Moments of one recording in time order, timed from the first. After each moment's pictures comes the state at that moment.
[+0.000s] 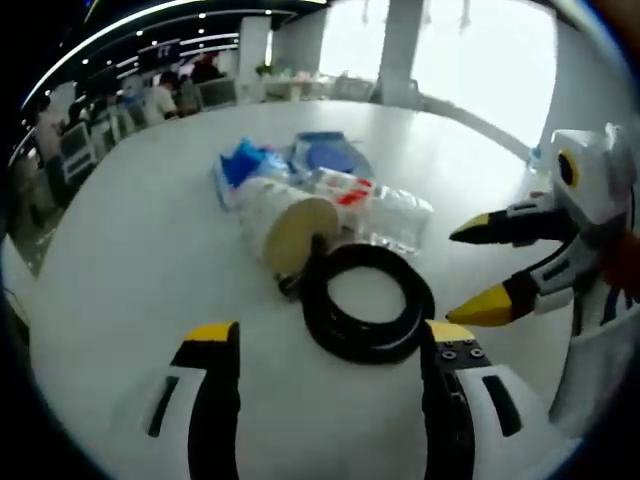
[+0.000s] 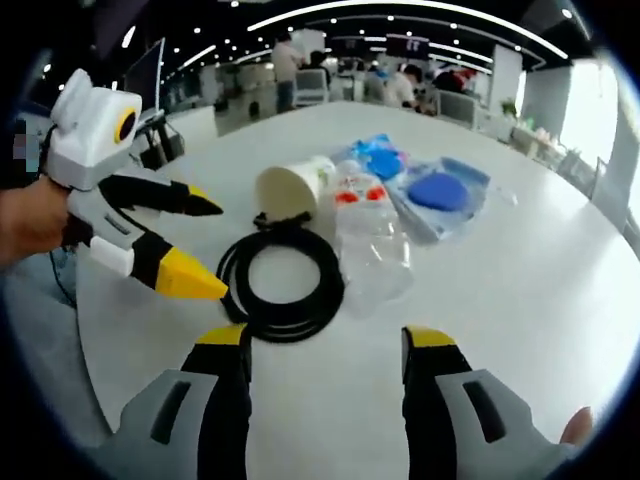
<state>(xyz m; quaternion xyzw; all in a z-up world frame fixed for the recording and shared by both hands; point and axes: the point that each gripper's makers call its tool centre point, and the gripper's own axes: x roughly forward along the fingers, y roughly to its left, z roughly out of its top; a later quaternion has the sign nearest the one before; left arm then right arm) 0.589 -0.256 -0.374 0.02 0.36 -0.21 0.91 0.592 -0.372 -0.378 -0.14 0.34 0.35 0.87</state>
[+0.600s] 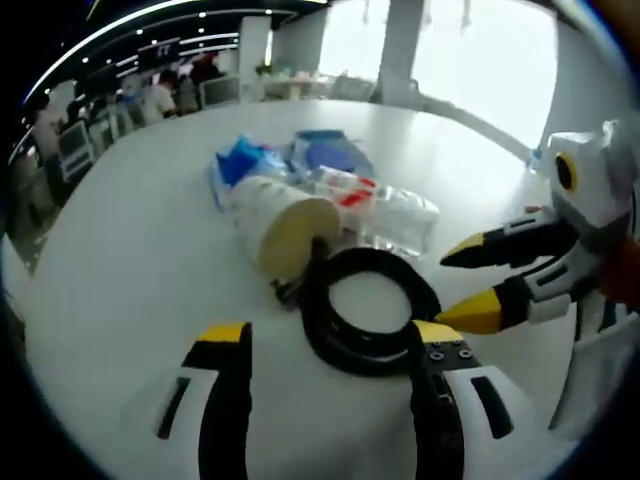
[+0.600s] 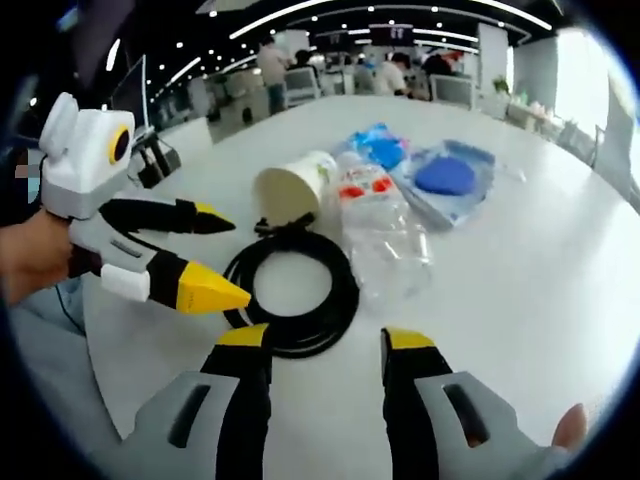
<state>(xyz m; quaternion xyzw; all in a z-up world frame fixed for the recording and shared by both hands) 0.598 -0.261 -0.381 0.02 0.36 -0.21 0.91 0.594 -0.358 -0.387 -0.09 0.36 0.34 0.86</state>
